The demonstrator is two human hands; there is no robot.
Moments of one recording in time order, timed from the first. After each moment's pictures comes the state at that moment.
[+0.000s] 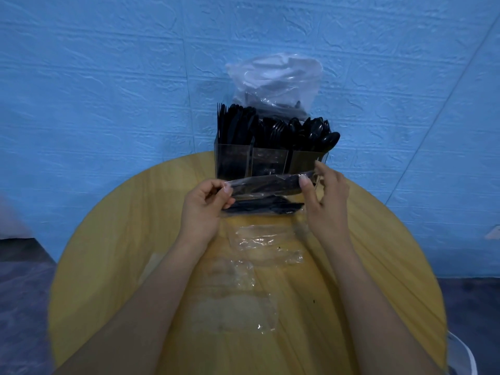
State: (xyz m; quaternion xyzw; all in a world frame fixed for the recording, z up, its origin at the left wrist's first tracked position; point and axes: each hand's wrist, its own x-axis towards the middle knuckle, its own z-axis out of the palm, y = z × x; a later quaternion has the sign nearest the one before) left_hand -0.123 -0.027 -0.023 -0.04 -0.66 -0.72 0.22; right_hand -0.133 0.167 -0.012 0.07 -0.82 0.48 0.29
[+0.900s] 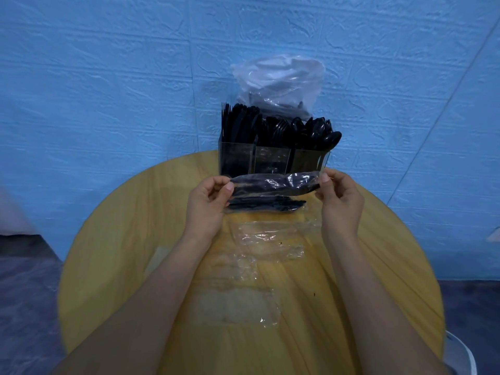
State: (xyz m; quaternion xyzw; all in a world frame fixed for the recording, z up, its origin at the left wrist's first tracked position) left_hand -0.125 -0.029 -0.028 -0.02 -0.67 -0.71 0.23; right_hand -0.132 0.168 -0.010 -0.02 -0.64 0.71 0.30
